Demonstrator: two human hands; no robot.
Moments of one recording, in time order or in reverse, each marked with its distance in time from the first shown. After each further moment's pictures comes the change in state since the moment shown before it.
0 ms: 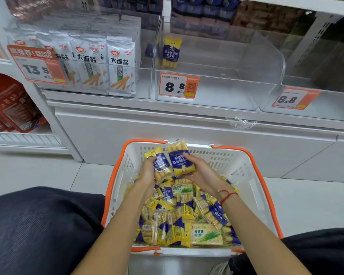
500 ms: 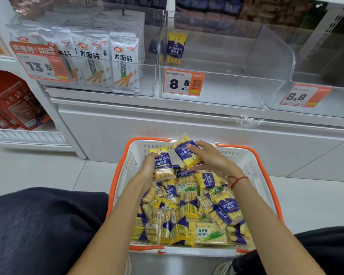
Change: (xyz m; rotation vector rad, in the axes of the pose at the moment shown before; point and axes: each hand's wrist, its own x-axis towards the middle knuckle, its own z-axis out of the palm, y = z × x) left_hand 0.004 0.015 -0.008 0.137 -0.026 -0.062; right_hand 0.005 -0.039 -0.006 -0.428 0.065 0.009
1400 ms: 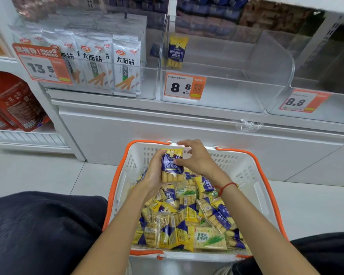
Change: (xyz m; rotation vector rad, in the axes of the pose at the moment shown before) left_hand -0.023 0.001 0.012 -0.093 -0.217 0.094; right_hand -0.007 -0.021 0.036 -0.566 0.197 -0.220
